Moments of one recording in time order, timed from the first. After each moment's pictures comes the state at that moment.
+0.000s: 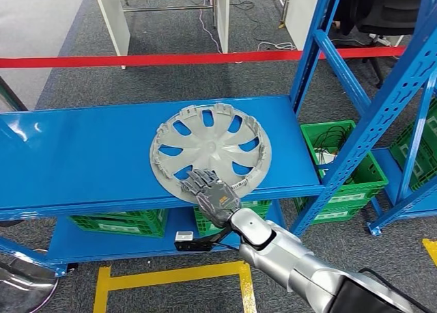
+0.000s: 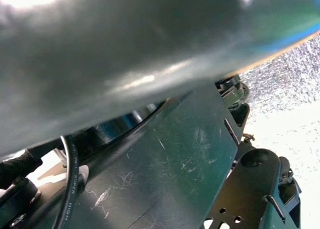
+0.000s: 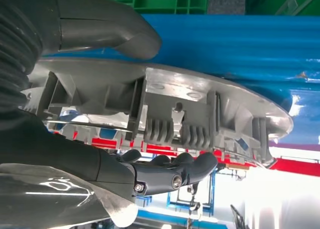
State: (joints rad) left arm -0.08 -0.01 -1.17 -0.25 0.91 -0.04 -0.16; right arm -0.52 -0.01 0.87 -0.80 1.15 -0.46 -0.01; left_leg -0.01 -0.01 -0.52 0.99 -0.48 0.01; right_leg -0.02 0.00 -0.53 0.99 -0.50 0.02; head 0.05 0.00
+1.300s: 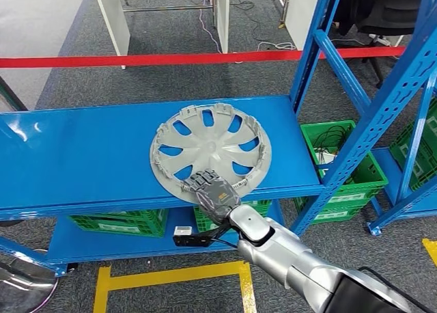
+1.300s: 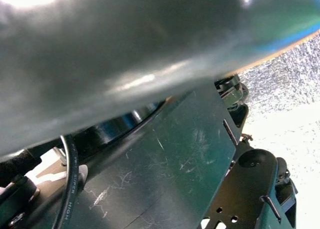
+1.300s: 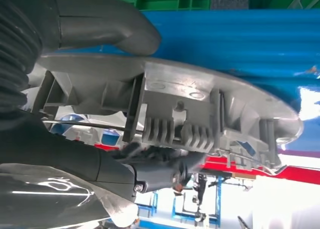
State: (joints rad) left arm -0.08 -0.01 -1.15 -0.25 0.91 -0.04 -0.16; right arm -0.53 0.00 0.86 -0.79 1.13 -0.42 0.00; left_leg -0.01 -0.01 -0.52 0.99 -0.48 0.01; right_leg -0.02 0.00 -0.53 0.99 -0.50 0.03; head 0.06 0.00
